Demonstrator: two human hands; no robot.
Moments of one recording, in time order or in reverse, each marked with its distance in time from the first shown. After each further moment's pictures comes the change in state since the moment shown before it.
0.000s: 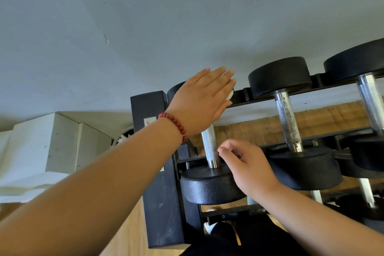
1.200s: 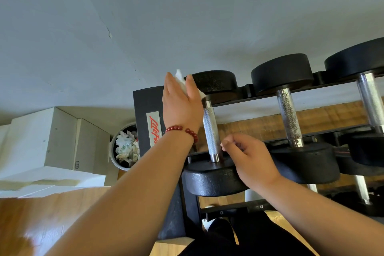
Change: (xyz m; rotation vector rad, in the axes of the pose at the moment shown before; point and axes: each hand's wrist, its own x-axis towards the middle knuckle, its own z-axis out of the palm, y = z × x) left_hand -0.019 0.026 0.020 -1.076 0.276 -1.163; right_hand -0.001 -0.004 0.002 0.031 0.032 0.067
